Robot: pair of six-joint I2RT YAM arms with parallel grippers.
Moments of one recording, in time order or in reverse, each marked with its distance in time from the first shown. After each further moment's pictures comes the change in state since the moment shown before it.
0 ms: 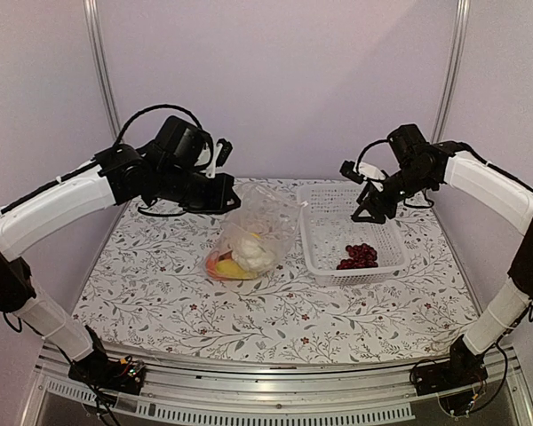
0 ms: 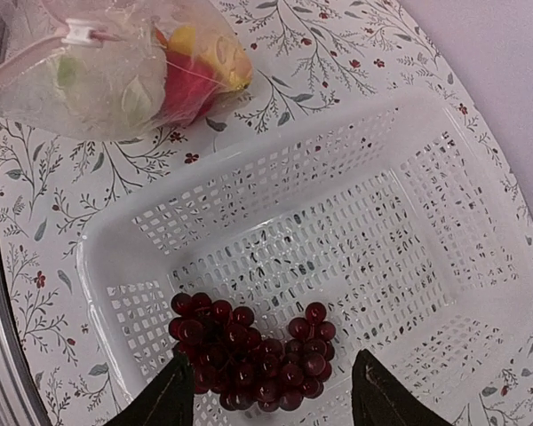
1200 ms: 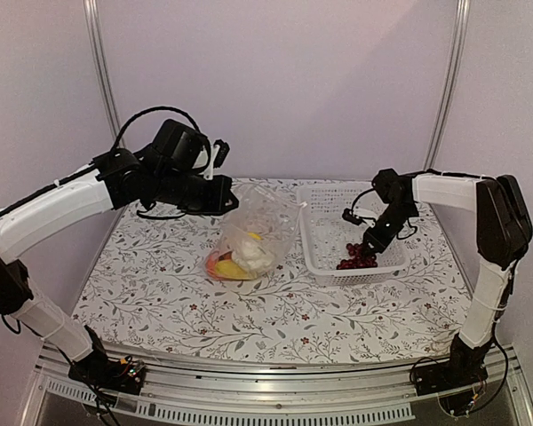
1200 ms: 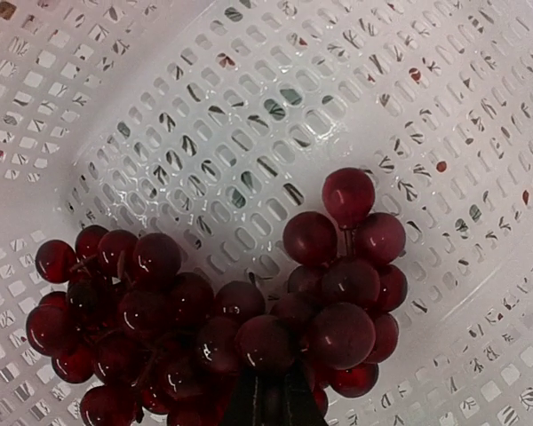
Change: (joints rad) left arm 0.000 -0.024 -0.044 0.035 -0.022 -0.002; right arm -0.074 0.292 -0.120 0.010 0.150 0.192
